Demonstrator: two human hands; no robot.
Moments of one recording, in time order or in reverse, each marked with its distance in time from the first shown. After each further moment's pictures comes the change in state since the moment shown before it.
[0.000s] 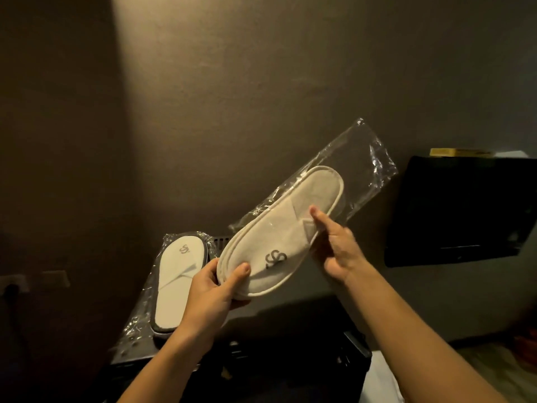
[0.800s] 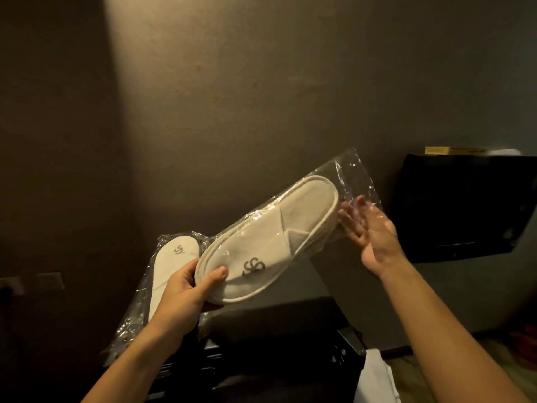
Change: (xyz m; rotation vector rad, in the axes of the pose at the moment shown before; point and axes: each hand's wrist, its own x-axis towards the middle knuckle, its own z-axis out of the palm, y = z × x) left_hand 0.009 -0.001 -0.035 0.046 -0.064 0.011; right_hand 0.021 -0.042 -0.067 -0.067 0.042 -0.270
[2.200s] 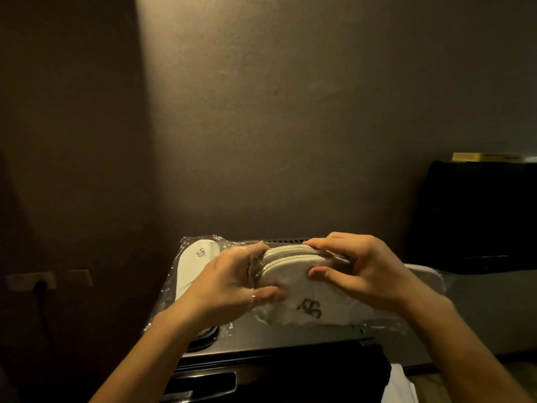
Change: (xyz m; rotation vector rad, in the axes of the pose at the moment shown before) left_hand -0.011 0.075 0.023 0.657 -0.457 0.365; right_hand -0.072 -0.017 0.043 -1.216 -0.815 -0.635
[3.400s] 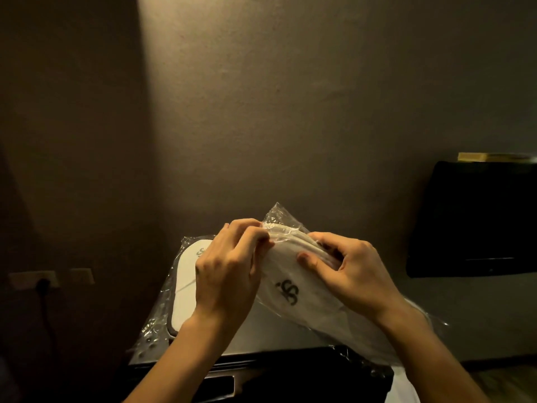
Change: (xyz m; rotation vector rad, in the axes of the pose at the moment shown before) left_hand 0.013 -0.004 0.029 0.681 0.775 0.244; right_hand 0.004 -0.014 0.028 0.037 0.240 0.229
